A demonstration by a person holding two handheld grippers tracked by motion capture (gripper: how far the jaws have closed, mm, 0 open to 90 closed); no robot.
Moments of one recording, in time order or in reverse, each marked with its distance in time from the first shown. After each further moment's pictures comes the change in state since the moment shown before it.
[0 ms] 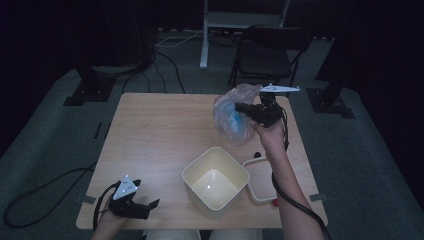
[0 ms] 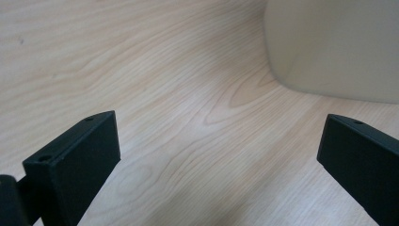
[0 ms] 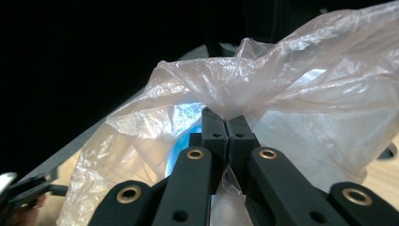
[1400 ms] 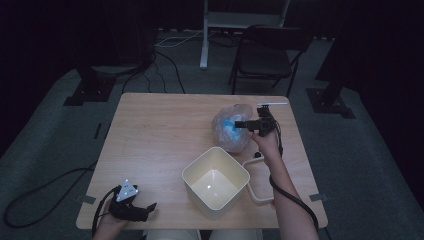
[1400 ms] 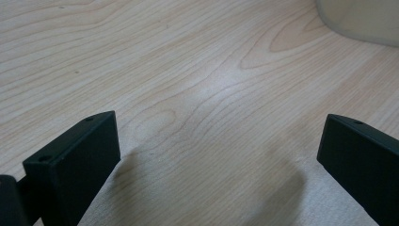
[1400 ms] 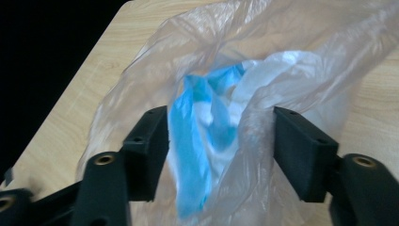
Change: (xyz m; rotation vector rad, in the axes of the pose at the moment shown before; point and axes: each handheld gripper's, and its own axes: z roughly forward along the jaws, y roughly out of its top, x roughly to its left) left arm 0.006 -0.022 0.014 0.094 0.056 -0.018; right arm -0.085 -0.066 0.062 0.207 -0.068 0.272
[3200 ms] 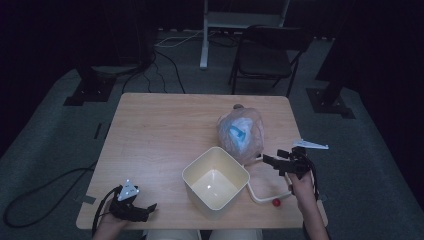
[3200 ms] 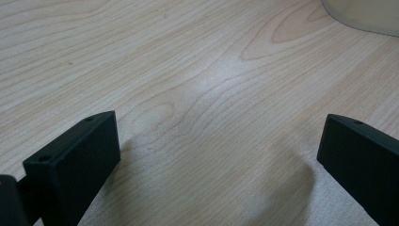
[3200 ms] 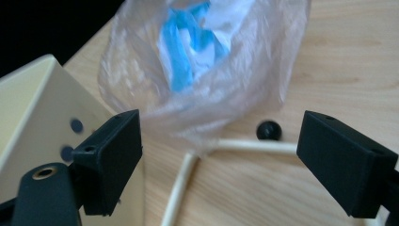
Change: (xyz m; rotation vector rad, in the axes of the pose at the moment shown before) left arm 0.000 -0.001 0.003 0.029 -0.004 0.006; right arm -0.017 -0.123 -0.103 -0.157 -0.046 -0.089
